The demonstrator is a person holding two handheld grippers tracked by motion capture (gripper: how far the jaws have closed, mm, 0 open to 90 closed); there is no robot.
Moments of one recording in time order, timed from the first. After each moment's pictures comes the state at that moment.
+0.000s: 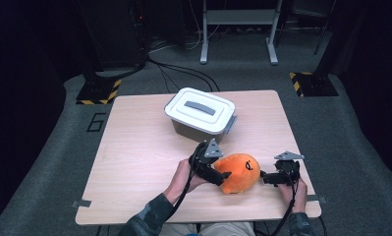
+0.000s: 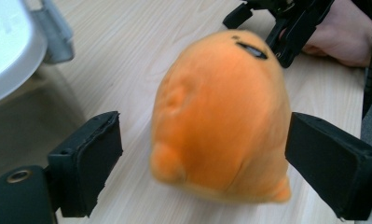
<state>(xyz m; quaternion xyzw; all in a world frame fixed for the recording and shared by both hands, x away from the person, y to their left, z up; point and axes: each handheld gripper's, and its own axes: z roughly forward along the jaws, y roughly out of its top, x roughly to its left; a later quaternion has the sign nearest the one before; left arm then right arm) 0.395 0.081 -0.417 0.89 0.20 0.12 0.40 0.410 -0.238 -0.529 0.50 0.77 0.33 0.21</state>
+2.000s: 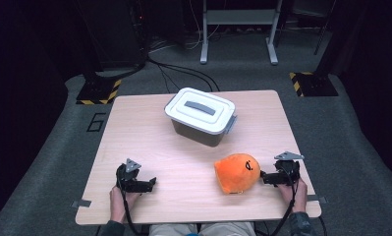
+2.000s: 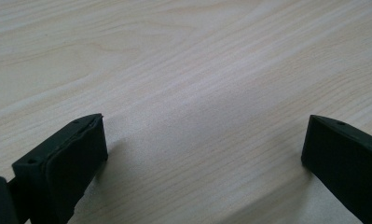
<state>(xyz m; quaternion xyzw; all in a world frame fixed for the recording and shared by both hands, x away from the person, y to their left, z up) 0.387 0.299 -0.532 0.78 0.48 0.21 0.33 0.410 -0.237 -0.529 0.50 0.78 0.33 0.21</state>
